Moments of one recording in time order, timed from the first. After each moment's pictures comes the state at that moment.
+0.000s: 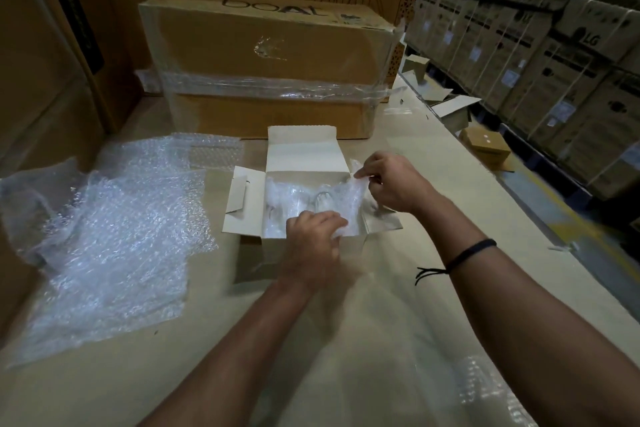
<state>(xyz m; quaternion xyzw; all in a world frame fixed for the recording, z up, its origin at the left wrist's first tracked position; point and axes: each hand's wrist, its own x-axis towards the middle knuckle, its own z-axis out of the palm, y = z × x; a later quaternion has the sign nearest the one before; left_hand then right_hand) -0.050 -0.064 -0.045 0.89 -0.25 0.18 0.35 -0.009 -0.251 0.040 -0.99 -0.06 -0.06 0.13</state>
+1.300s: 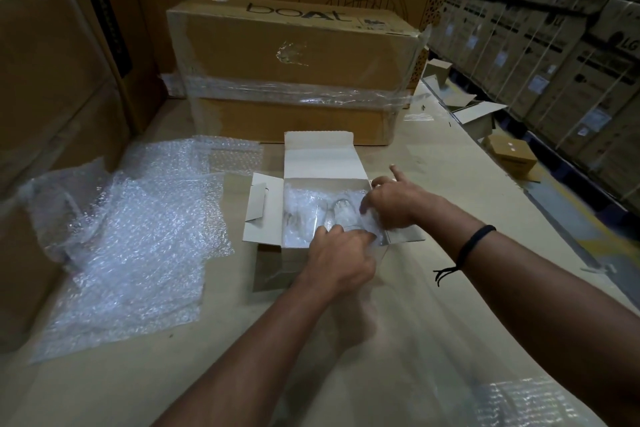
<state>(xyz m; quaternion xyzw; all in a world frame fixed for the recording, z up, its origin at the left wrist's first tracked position) -0.041 -0.079 -0.027 0.94 -0.29 -0.03 0.18 0.021 -0.232 0.023 -0.96 -0.16 0.15 -0.18</state>
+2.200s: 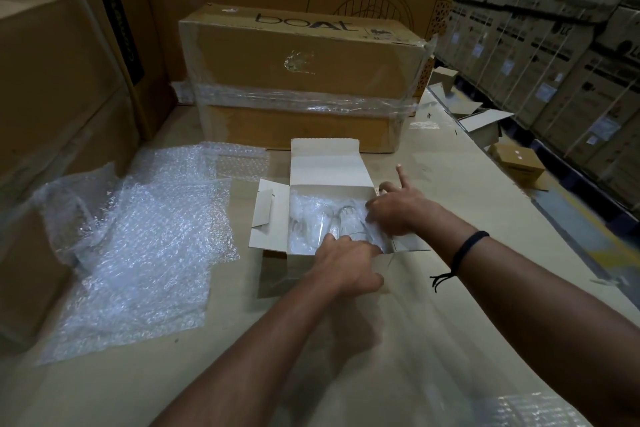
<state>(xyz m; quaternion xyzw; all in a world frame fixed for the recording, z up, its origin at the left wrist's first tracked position) -0.034 -0.081 -0.016 0.94 -0.31 -0.13 0.12 0.031 -0.224 0.014 -0.93 -0.15 0.16 -0.28</state>
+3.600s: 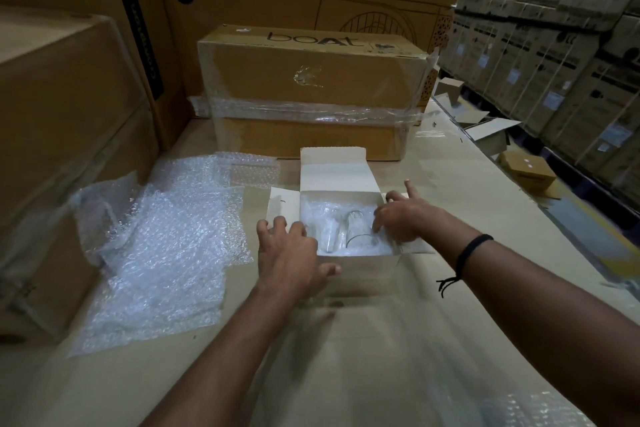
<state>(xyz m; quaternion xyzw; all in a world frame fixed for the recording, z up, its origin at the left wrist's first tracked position) -0.047 0.000 -0.003 0.99 -0.14 0.03 -0.05 0.013 -0.219 0.025 -0.94 -0.13 0.20 -0.23</state>
